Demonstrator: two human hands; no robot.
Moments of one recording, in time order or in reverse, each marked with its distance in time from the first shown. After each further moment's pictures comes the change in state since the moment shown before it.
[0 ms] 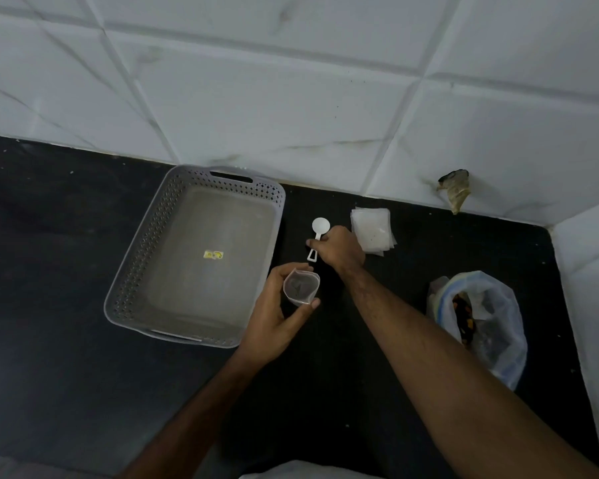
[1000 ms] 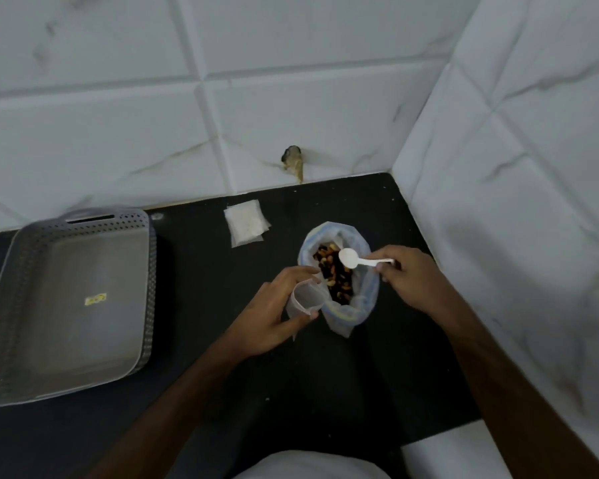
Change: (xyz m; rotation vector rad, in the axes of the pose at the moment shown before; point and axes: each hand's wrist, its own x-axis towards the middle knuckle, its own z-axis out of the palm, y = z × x) left_hand 0.001 0.063 0.139 0.300 -0.674 0.340; right_hand -0.219 0.217 -0.223 0.160 0.162 -0.072
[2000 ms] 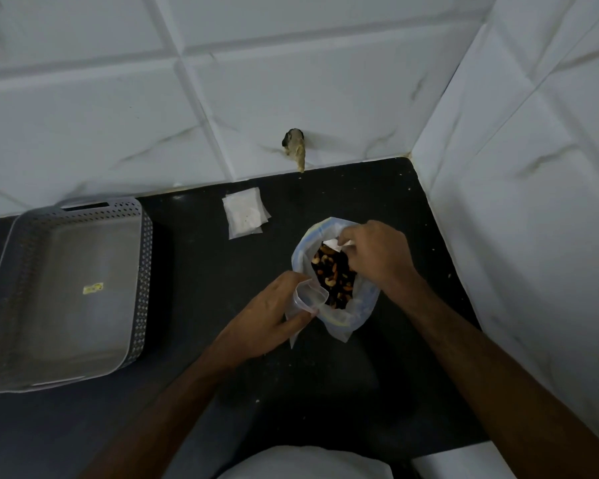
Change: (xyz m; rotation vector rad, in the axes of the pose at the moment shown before) left_hand 0.020 -0.019 0.024 0.068 -0.029 -0.158; right_hand 0.100 0.019 0.043 -0.579 0.107 -0.261
